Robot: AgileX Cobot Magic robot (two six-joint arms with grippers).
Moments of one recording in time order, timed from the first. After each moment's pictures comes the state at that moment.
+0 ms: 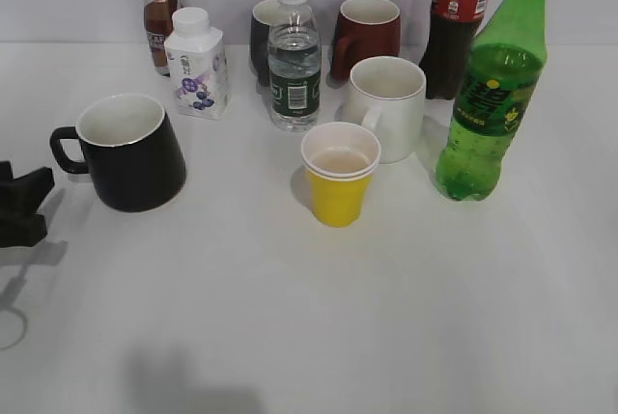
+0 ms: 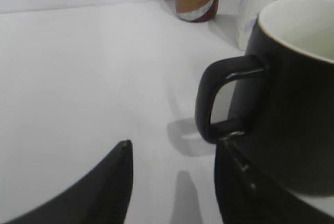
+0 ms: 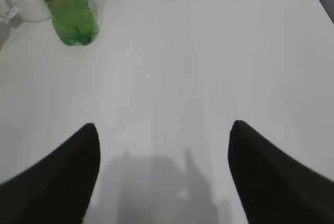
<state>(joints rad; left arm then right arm) -0.03 1.70 -0.19 0.22 -1.14 -0.06 0.06 -0.01 -0.50 -0.02 1.04 0.02</state>
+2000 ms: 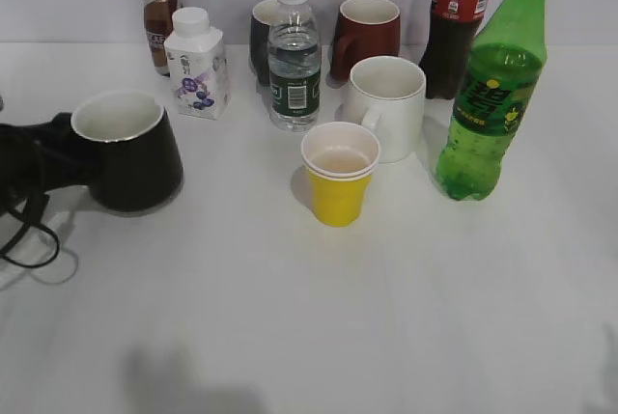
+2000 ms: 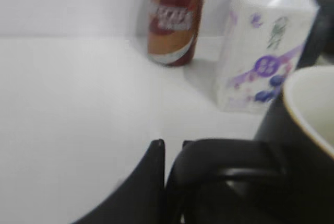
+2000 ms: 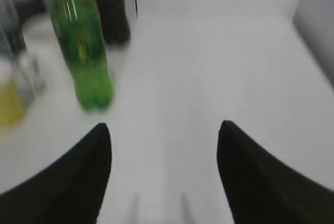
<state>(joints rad) -0.11 1.88 -0.44 0.22 -1.16 -0.18 0.06 0.00 -0.52 0.01 0.91 0.00</state>
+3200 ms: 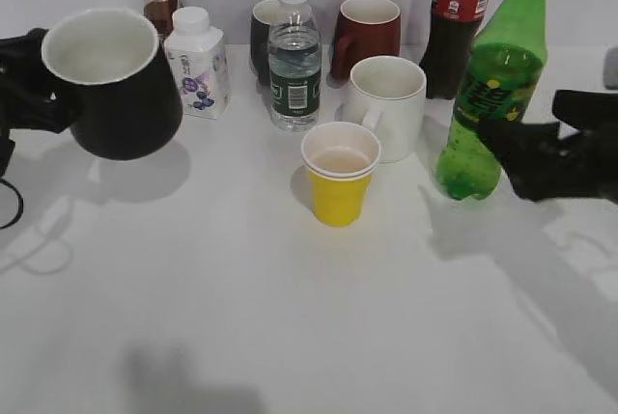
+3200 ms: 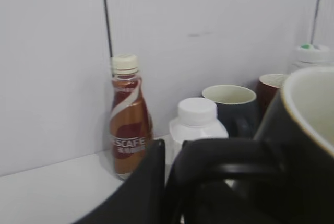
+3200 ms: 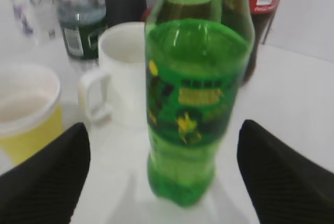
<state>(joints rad) -0.11 1.55 -0.44 0.39 -1.08 -0.18 0.33 1.24 -0.32 -0.19 -0.60 0.10</state>
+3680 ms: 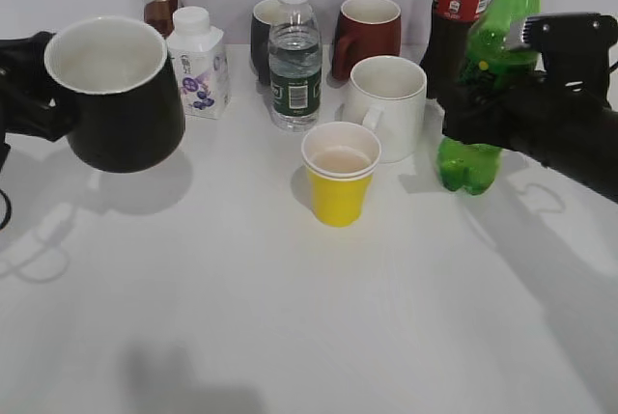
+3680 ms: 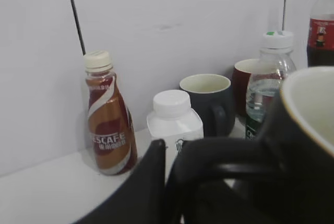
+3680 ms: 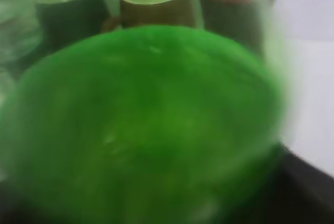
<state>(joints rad) -0.11 1.47 -0.44 0.49 -0.97 -0.21 0.33 1.71 -0.59 -0.04 -0.79 0.10</state>
